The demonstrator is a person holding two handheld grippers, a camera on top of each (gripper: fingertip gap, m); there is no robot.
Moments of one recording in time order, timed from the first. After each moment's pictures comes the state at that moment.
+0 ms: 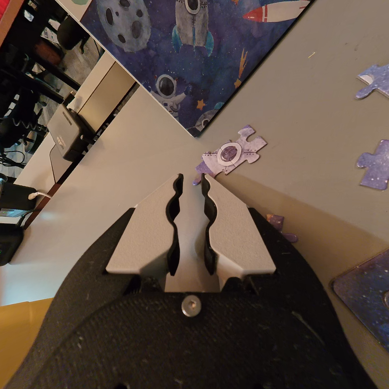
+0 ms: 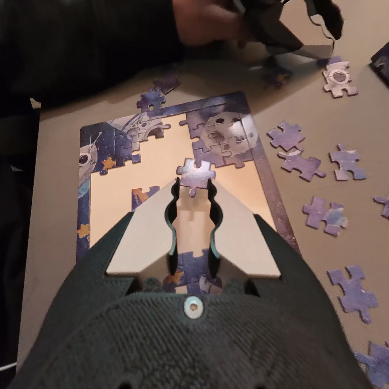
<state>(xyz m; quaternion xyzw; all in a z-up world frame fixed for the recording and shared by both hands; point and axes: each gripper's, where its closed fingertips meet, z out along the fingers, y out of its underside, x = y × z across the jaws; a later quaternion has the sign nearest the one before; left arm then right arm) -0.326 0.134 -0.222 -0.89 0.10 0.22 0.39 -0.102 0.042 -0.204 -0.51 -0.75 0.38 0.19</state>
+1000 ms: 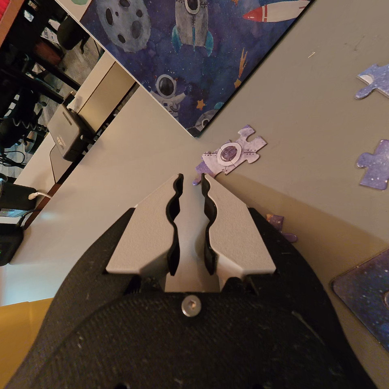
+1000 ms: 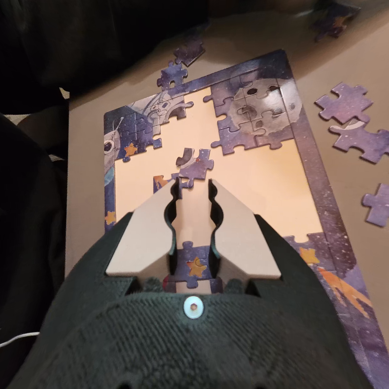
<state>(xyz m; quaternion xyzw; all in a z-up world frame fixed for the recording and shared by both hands) -0.325 0.134 -0.222 -0.89 0.10 0.22 0.39 -0.086 0.021 -0.220 -0.53 -0.75 0.39 0.09</state>
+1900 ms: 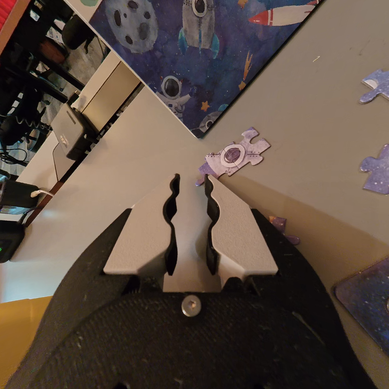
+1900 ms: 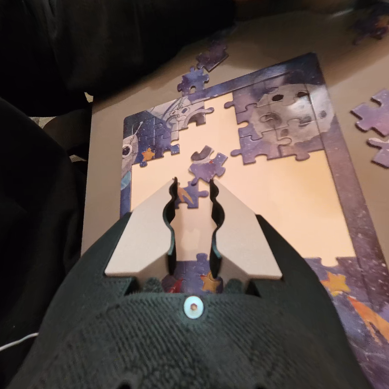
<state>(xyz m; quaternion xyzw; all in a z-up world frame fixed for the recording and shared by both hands) -0.328 0.135 -0.220 -0.89 0.10 0.22 0.40 -0.087 0.001 -0.219 -0.51 -0.75 0.41 0.06</state>
